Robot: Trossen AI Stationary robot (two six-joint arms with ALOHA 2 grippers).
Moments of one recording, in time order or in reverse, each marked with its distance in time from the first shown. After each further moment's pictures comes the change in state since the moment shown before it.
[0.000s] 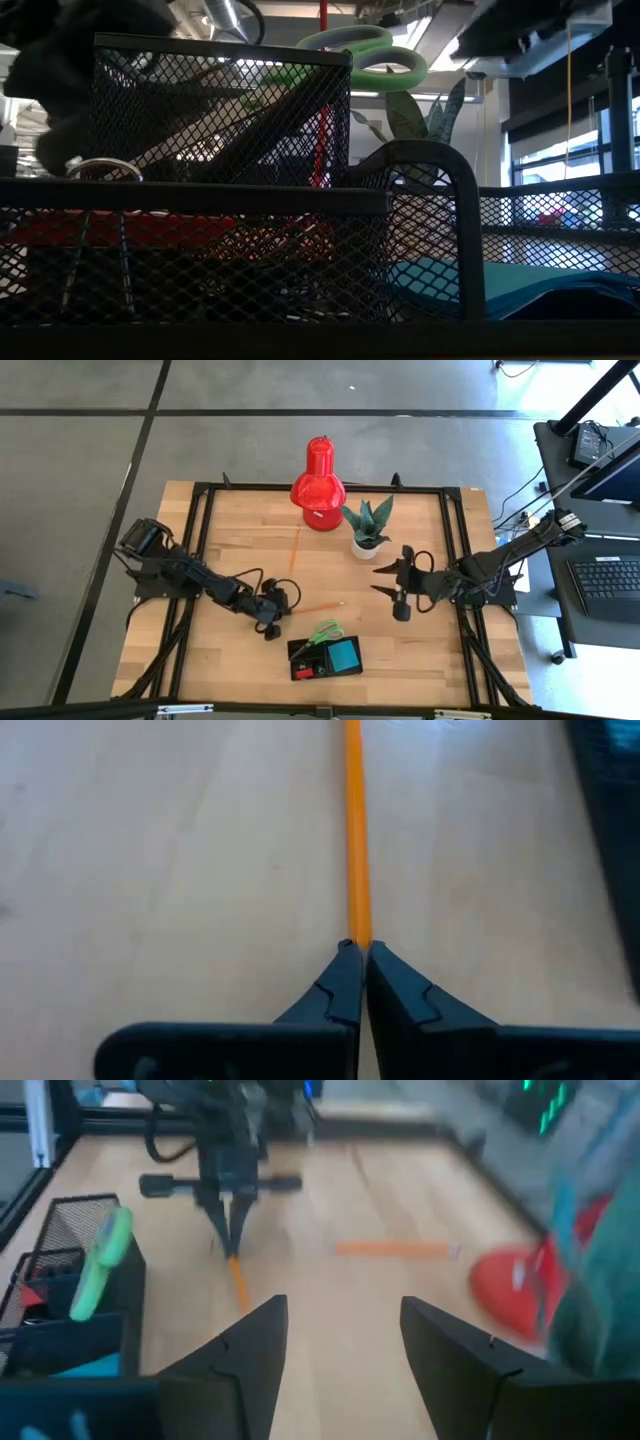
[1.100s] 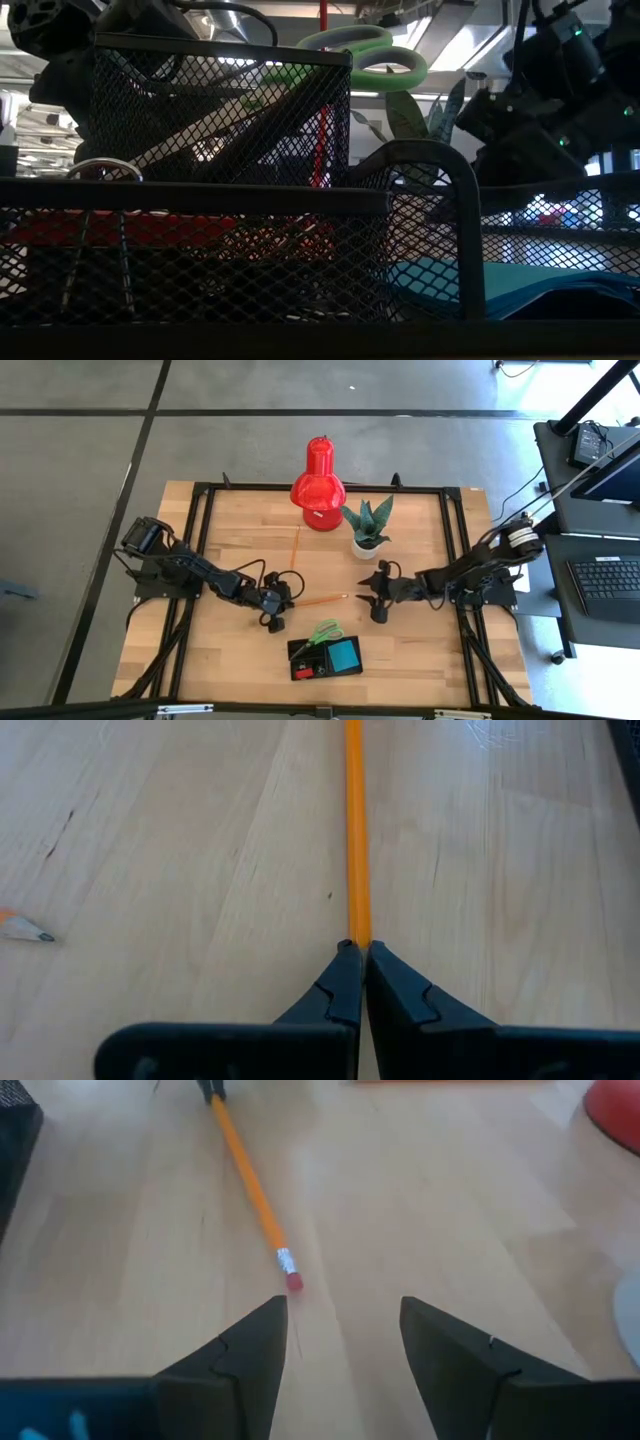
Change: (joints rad) left arm 0.071 0.000 0.000 0.009 0.045 0.064; right arm -0.182 0.587 -0.346 0.859 -0.235 0.023
